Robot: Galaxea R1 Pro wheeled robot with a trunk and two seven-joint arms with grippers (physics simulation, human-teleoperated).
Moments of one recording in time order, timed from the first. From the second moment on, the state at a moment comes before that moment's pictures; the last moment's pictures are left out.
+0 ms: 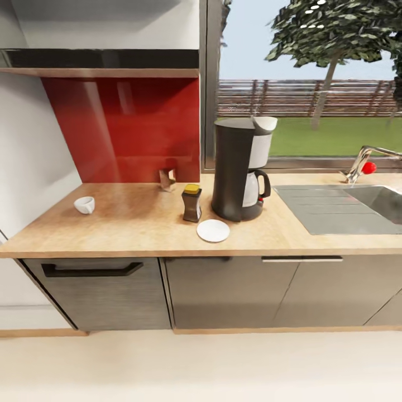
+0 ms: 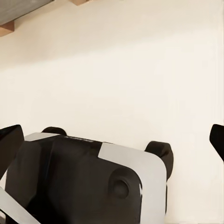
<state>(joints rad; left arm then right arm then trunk) -0.33 0.28 -0.28 -0.02 0.62 0.23 -1.33 -0.32 -0.58 0.14 0.00 -0.42 -0.06 1.18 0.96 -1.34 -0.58</state>
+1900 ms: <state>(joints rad) -0.33 0.28 -0.28 -0.02 0.62 0.23 -1.24 -0.32 -0.58 0.14 0.00 -0.42 -0.07 1.17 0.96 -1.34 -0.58</state>
